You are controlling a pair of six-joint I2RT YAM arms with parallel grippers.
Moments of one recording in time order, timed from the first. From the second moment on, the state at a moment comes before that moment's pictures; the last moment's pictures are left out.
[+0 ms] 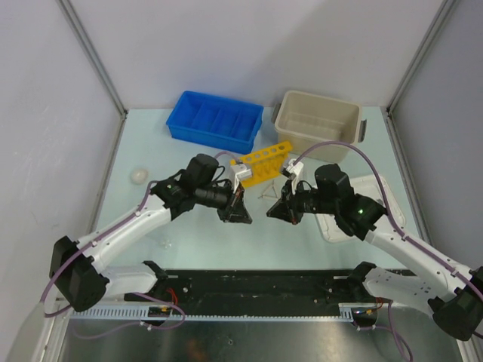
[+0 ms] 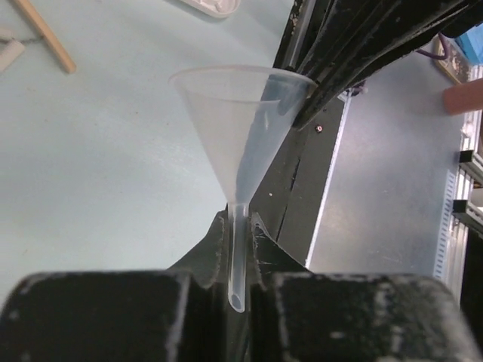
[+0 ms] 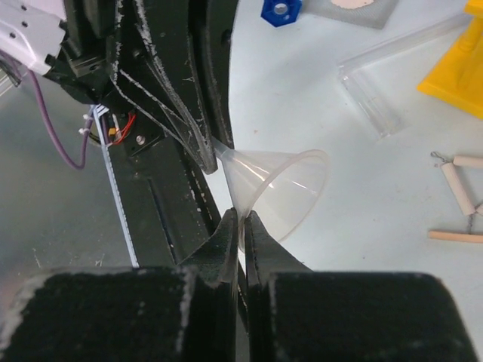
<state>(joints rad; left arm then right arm) -0.71 1.20 0.97 -0.50 0.73 -0.11 0.73 0.97 0.86 -0.33 -0.53 0.14</state>
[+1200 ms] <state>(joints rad) -0.46 2.29 2.21 -0.48 -0.10 -0.15 0.65 0.75 0.86 -0.52 -0.15 0.42</state>
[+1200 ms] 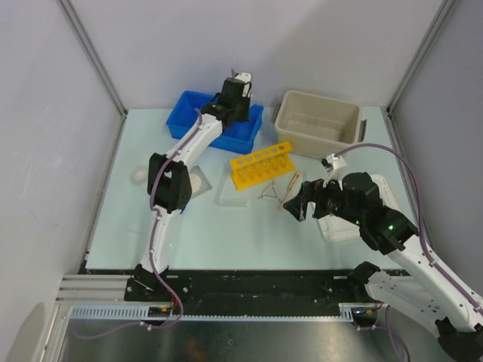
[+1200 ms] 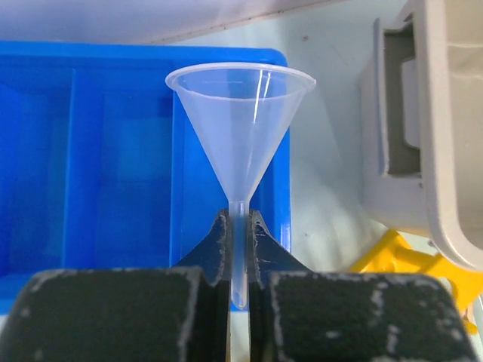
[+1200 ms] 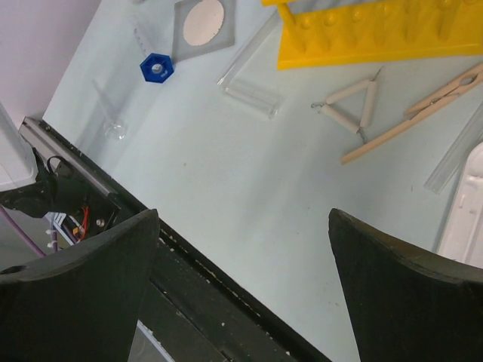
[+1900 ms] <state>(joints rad) -0.42 2.47 2.25 -0.49 0.01 -0.25 0.65 0.74 0.86 -0.57 -0.07 0.45</state>
